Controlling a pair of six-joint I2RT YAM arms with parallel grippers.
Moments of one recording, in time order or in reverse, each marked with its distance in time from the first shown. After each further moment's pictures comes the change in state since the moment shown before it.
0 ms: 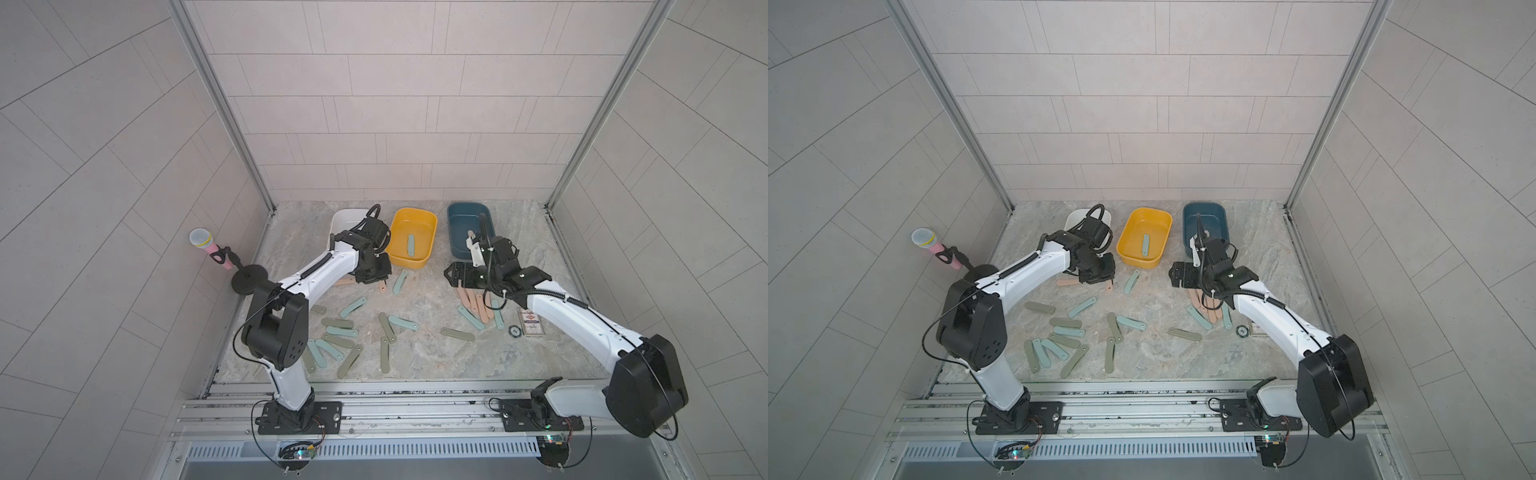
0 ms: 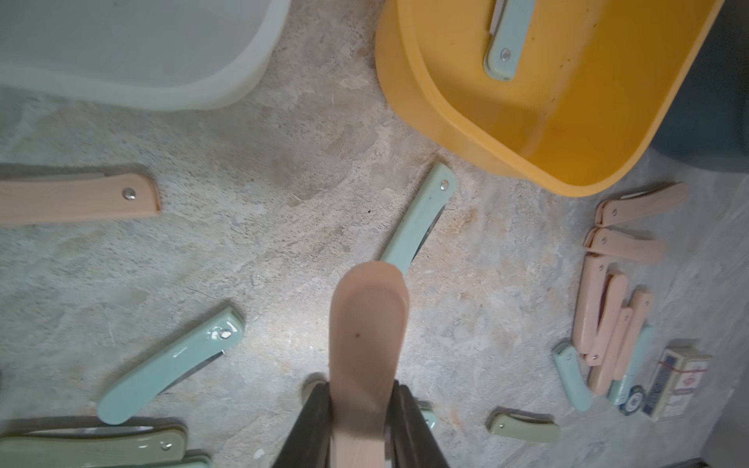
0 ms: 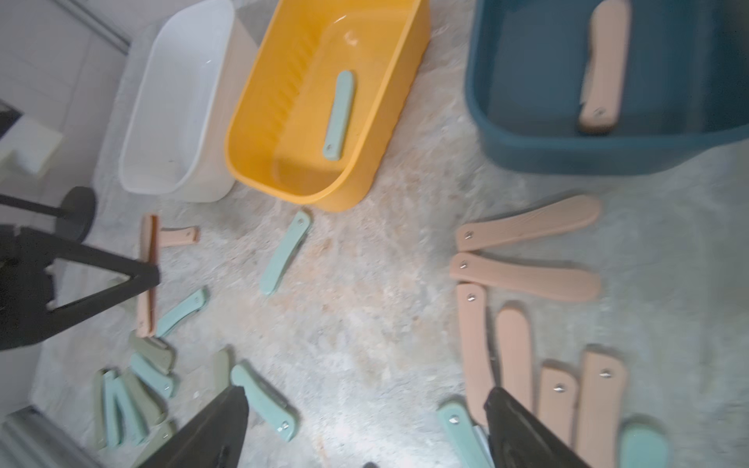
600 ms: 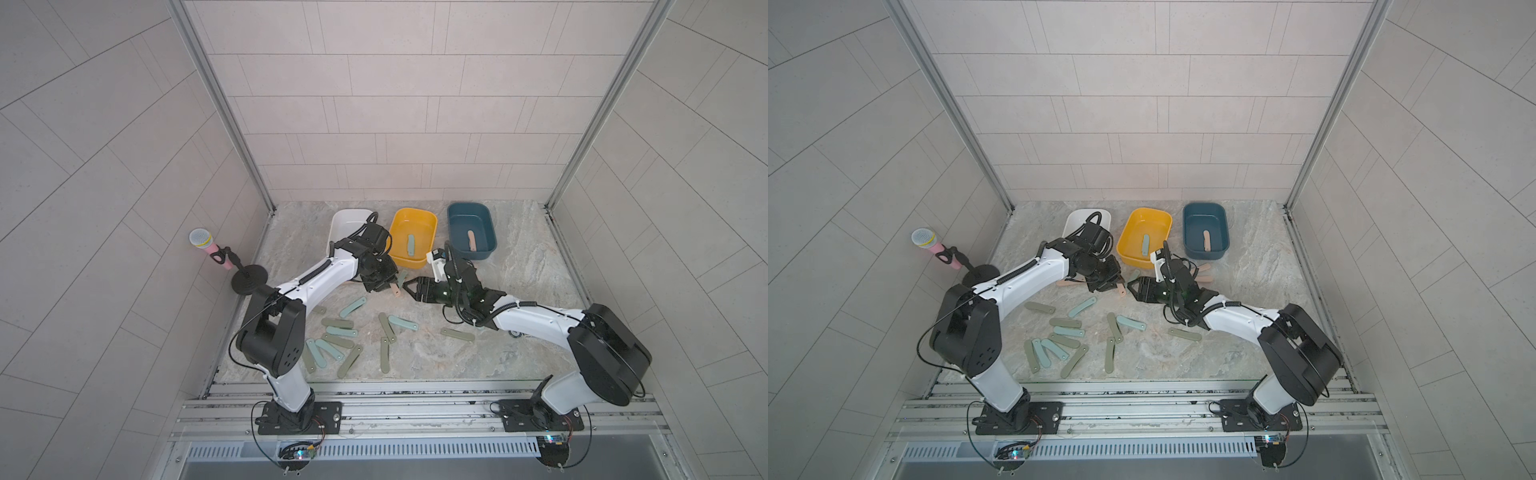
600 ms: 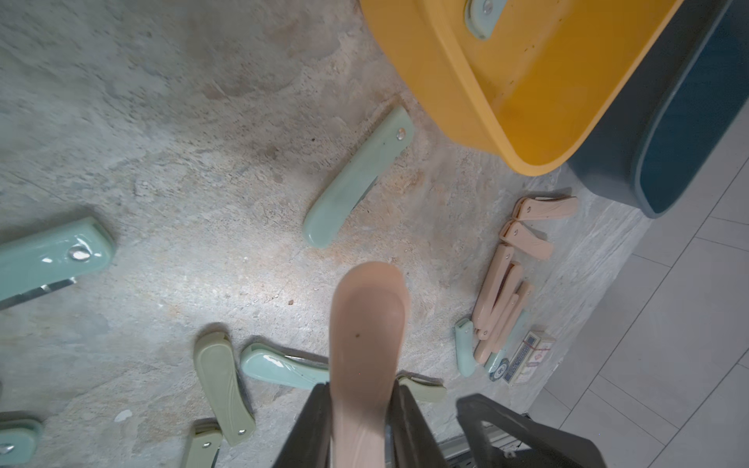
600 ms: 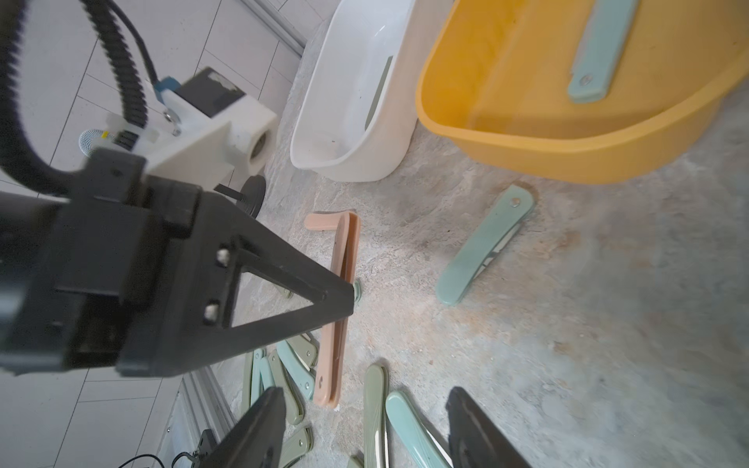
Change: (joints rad) left arm -0.026 -0.055 -0.090 0.106 0.173 -0.273; right arm 0.221 0.248 -0.122 0.644 -0.117 0.274
